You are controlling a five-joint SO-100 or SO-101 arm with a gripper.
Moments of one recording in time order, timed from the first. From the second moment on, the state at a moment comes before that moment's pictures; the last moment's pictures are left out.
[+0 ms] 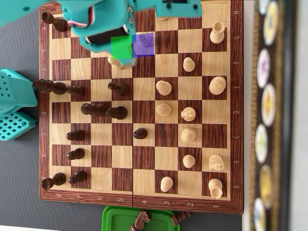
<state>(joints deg) -22.1 73.3 70.4 90.7 101.3</state>
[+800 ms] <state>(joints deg) -24.5 63.9 63.0 90.7 101.3</state>
